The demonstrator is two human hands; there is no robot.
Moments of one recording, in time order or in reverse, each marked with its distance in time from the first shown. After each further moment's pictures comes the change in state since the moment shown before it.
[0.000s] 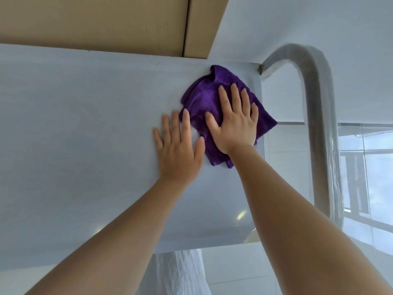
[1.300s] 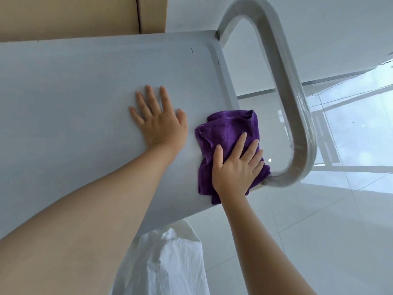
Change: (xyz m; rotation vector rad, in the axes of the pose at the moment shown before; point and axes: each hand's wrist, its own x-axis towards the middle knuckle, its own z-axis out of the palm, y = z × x) left_hand -0.004 -0.002 -0.002 0.081 -0.090 0.037; right_hand -0.179 -0.015 0.035 0.050 0.129 0.768
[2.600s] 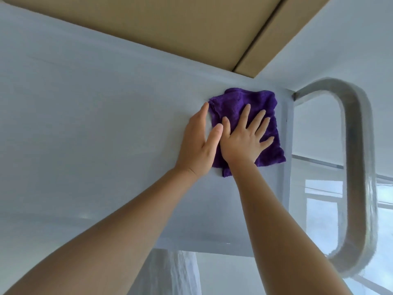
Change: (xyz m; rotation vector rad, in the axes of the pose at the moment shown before) left_hand -0.002 -0.042 -0.052 -0.969 0.190 -0.025; right_hand 0.072 -0.160 -0.002 -0.114 -0.157 -0.522
